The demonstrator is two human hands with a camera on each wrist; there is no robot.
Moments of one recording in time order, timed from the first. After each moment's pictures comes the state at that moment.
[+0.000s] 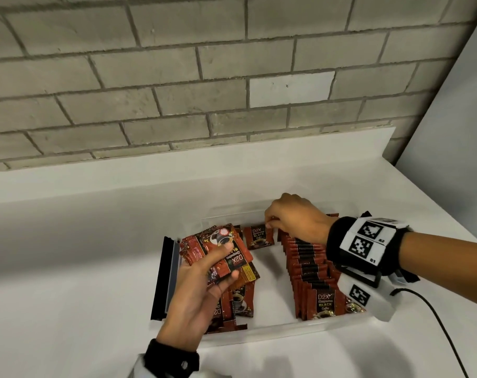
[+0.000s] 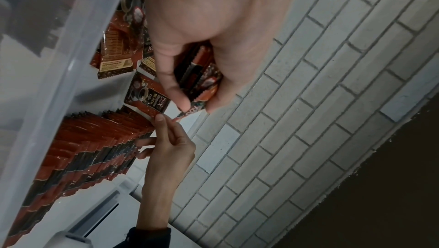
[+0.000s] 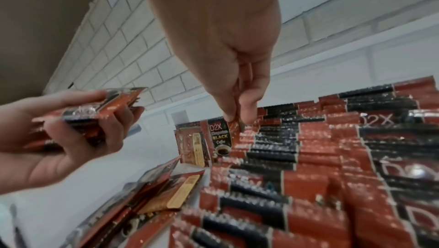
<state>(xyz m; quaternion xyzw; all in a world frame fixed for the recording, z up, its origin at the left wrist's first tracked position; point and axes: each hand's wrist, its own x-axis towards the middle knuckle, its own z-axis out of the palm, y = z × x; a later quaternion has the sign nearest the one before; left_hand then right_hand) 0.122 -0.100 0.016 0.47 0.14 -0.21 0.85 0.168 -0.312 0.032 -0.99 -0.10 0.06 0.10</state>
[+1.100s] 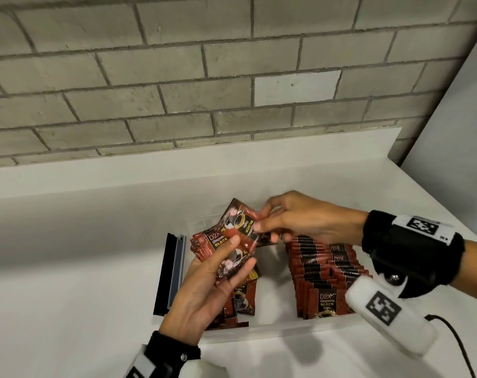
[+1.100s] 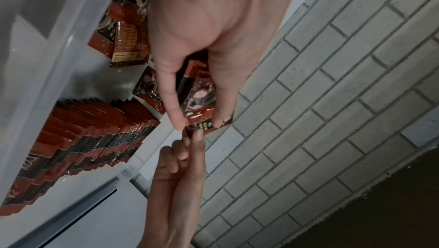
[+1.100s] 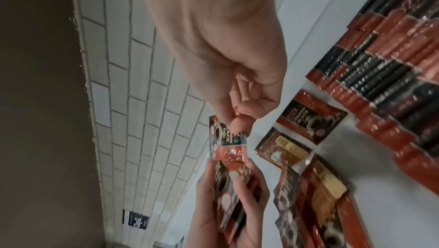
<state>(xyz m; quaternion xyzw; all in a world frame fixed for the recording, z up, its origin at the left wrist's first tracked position) 0.121 -0.107 0.027 0.39 0.16 -0.28 0.86 0.145 -0.296 0.070 -0.80 0.05 0.22 0.56</state>
